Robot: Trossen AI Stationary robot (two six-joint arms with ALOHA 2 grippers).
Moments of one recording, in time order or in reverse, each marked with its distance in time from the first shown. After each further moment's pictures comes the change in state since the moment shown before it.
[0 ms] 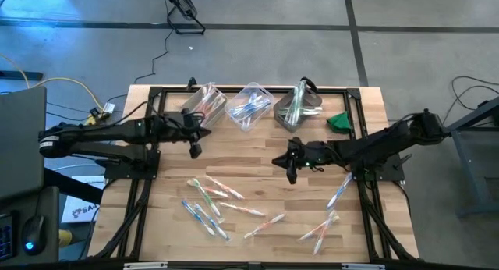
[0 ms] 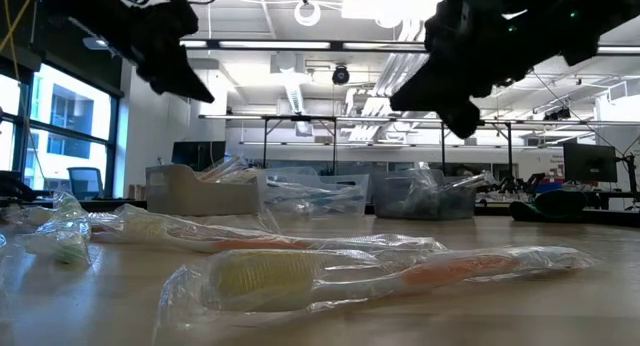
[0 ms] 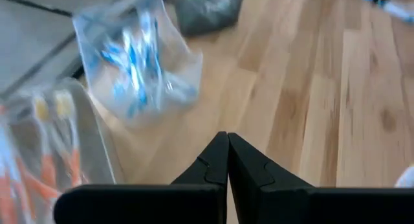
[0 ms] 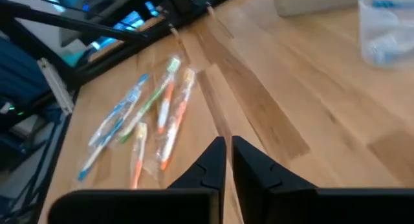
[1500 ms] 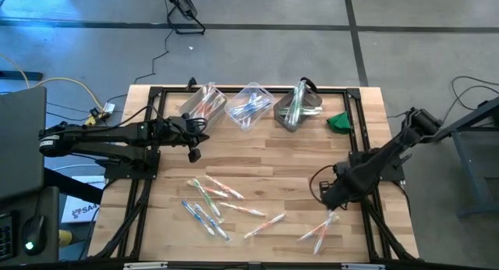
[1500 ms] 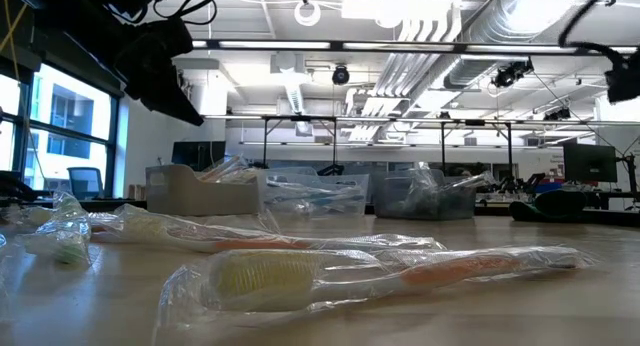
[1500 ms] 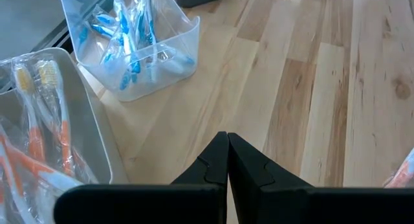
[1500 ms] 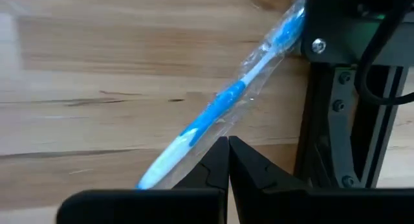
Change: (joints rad) left arm -0.017 0.002 -0.062 -0.008 -0.007 0.000; right arm 0.542 0.065 0.295 -1.585 -0.204 1.614
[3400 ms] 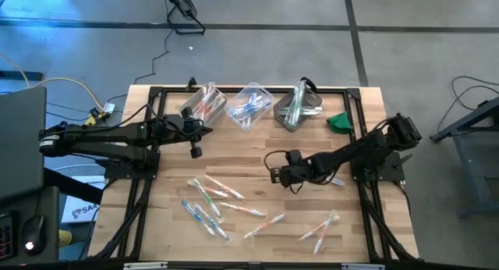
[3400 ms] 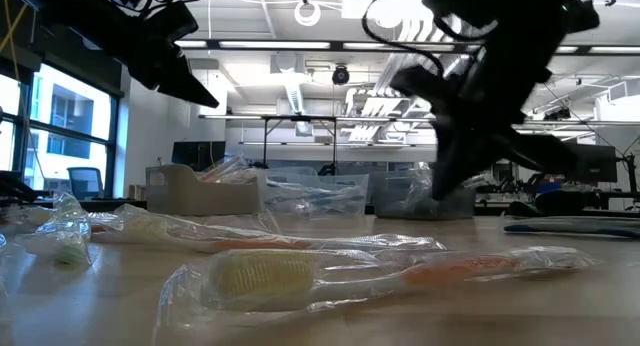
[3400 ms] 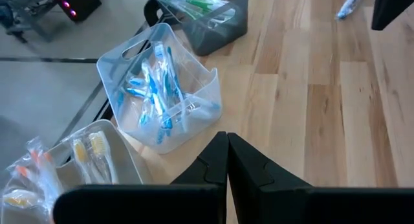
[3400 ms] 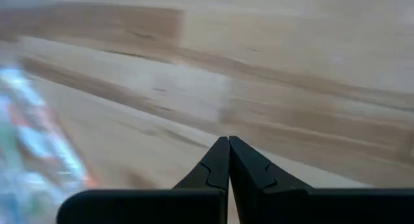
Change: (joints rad) left arm 0.000 0.000 0.000 0.143 -0.076 0.251; right arm -0.396 0.247 0.054 0.861 0.368 -0.559
